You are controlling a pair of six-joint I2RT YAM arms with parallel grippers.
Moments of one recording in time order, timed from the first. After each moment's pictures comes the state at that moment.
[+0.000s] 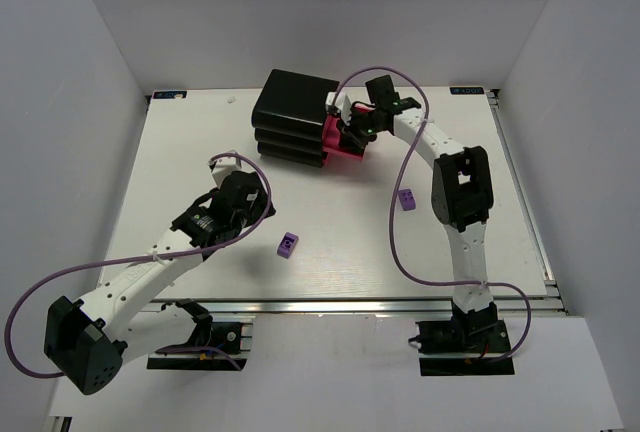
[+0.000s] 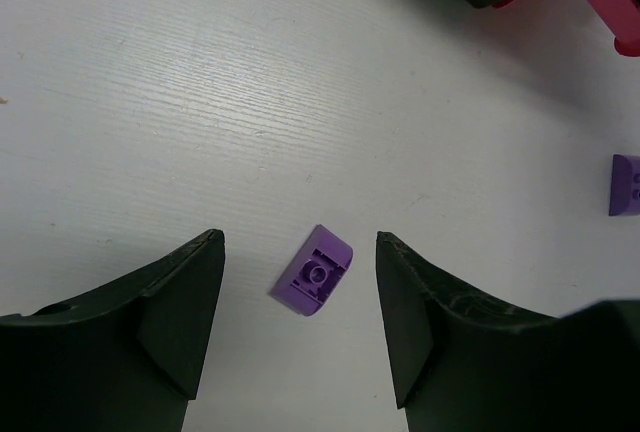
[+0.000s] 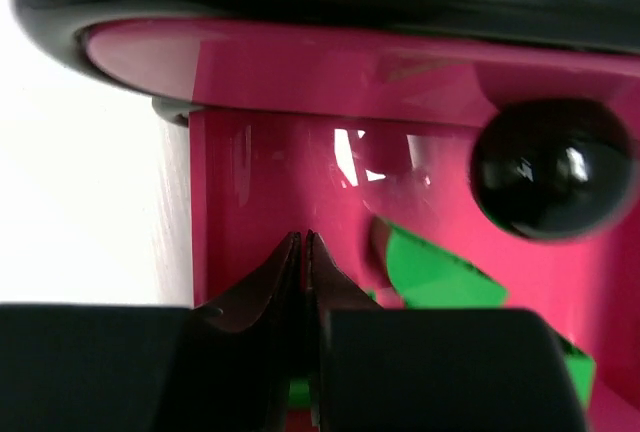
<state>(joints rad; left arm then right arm) -0.64 1.04 0.82 -0.53 -0.43 -0.80 0.39 2.24 1.94 -0.60 -0.68 -0.81</state>
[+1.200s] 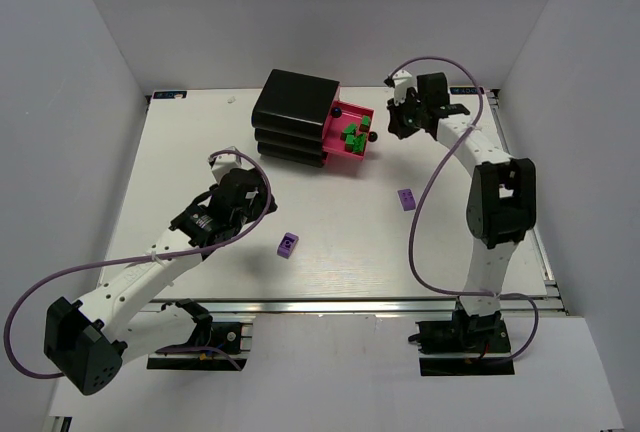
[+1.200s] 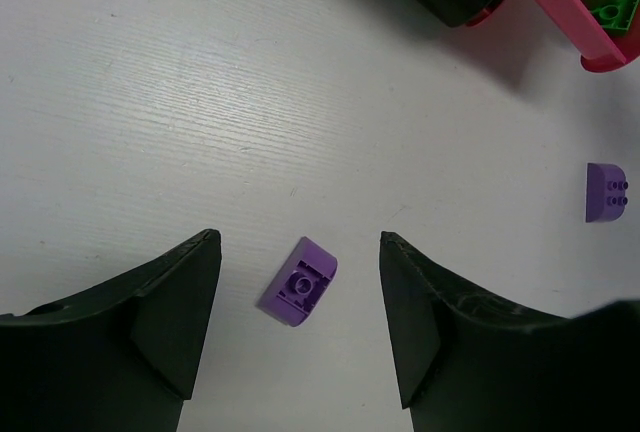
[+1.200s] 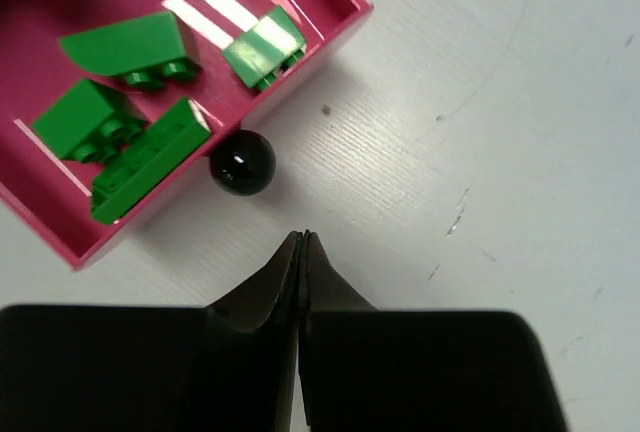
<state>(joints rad) -0.64 1.04 0.83 -0.50 -0.43 -0.79 0.21 1.96 1.62 -0.37 -0.36 -0.32</state>
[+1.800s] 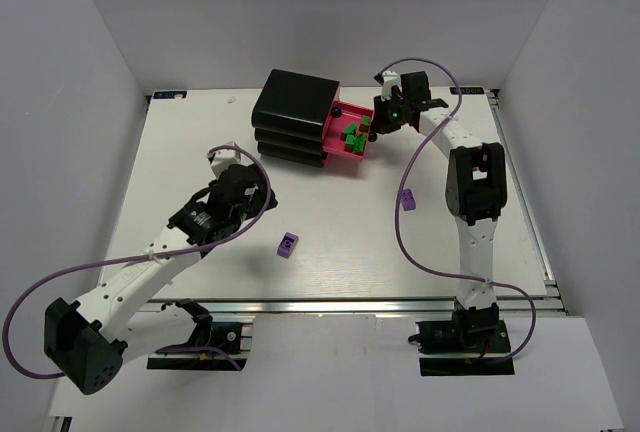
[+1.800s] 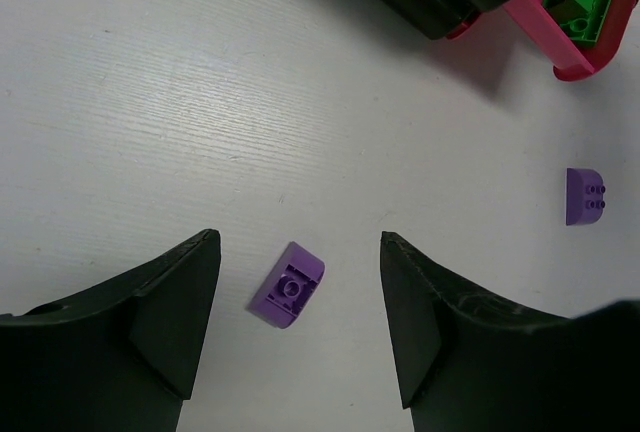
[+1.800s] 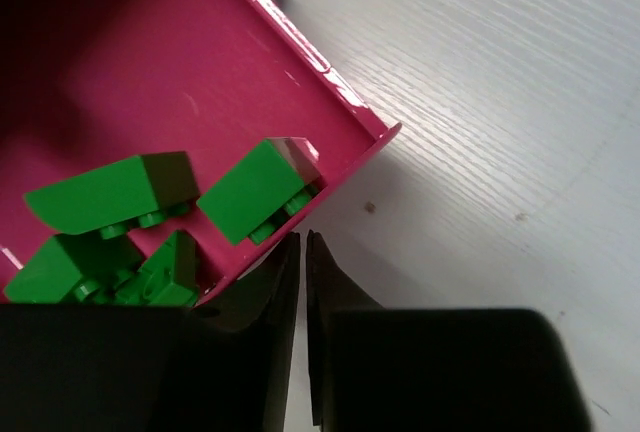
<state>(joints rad) -0.64 1.04 0.87 -0.52 -0.43 -0.78 0.23 2.27 1.90 -0.37 -0.44 -0.12</state>
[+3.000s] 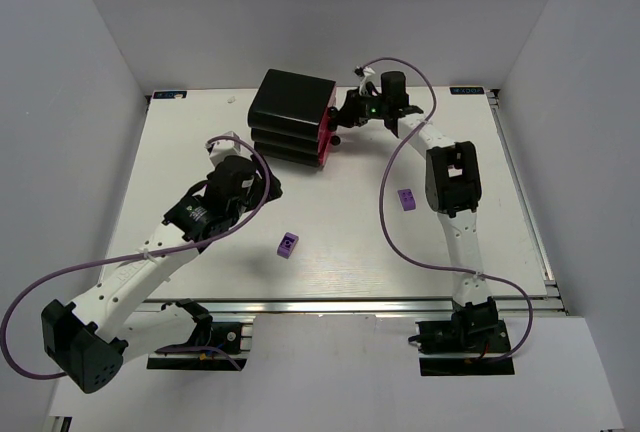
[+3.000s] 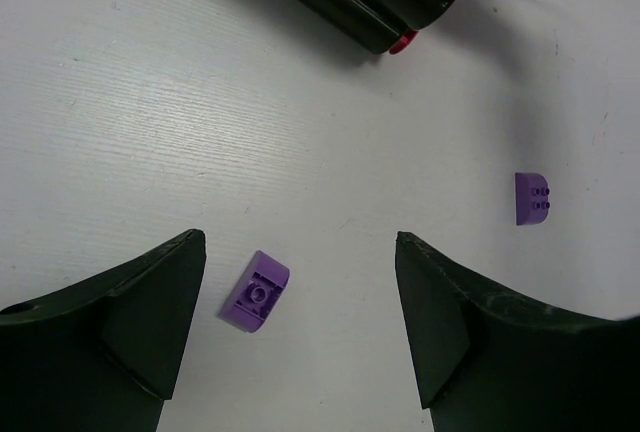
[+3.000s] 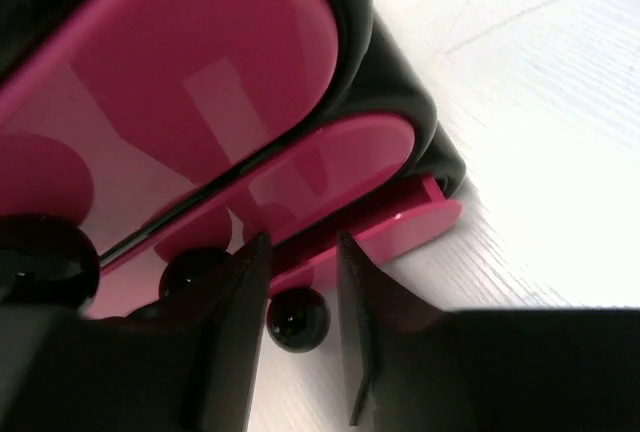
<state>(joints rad) -0.64 1.05 0.95 -0.53 -0.40 -0.78 0.30 2.51 2.09 -0.03 -0.79 0.15</state>
